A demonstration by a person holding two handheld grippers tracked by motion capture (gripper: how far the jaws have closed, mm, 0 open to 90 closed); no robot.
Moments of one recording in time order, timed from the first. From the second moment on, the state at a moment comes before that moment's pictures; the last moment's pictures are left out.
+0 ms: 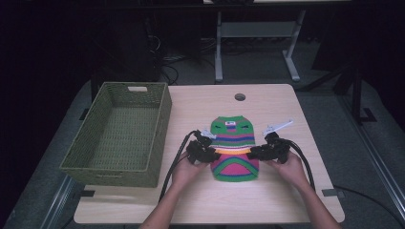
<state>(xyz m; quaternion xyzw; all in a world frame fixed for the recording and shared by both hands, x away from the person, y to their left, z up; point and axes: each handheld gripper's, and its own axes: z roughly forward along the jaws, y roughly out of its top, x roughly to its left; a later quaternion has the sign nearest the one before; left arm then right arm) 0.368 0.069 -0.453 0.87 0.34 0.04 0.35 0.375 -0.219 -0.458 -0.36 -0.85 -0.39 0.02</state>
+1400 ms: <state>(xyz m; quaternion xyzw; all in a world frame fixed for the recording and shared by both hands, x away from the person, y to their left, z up) 0.352 0.077 -0.435 0.85 0.33 0.05 0.40 0.363 -0.259 -0.441 -0.39 -0.83 -0.39 0.01</state>
